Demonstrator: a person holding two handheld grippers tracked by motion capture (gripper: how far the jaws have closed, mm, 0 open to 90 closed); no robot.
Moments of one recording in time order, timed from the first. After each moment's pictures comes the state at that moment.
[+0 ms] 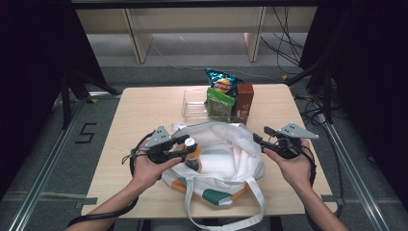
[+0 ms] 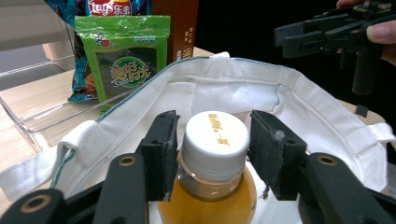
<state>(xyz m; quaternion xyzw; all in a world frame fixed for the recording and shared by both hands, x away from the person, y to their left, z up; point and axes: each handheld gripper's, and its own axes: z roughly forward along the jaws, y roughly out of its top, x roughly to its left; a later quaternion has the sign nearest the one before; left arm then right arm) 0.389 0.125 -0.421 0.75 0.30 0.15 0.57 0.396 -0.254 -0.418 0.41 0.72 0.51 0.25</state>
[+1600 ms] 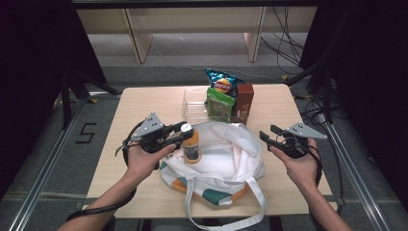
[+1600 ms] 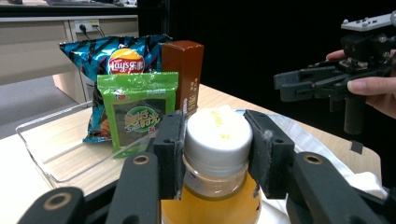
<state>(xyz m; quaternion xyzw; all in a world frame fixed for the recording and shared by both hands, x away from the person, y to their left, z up) 0.393 0.134 -0.376 0.72 0.29 0.17 0.61 0.396 -0.271 -0.415 0.42 0.70 0.51 0.26</state>
